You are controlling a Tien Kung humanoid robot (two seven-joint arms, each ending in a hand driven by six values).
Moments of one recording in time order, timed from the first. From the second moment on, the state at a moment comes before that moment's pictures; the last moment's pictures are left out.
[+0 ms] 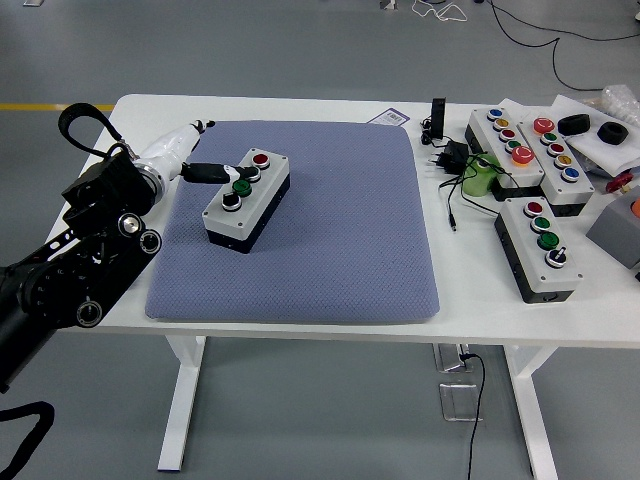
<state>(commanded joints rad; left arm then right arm) -0.78 0.17 -0.97 -1.03 1.84 -0.06 0.51 0.18 -0.12 0.68 0.18 -0.70 -0.30 -0.11</state>
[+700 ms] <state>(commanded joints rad) -0.87 0.06 -0.81 -0.86 1.83 0.01 0.65 0.18 -0.13 0.68 0.18 -0.71 -0.30 -0.12</state>
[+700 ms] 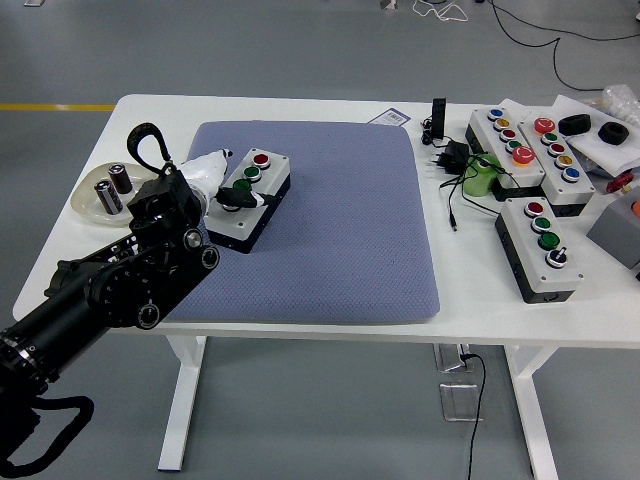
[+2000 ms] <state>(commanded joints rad) -0.96 0.00 -0.64 -0.59 1.85 0.06 0.65 0.17 -0.13 0.68 0.18 -0.74 -0.30 -0.12</state>
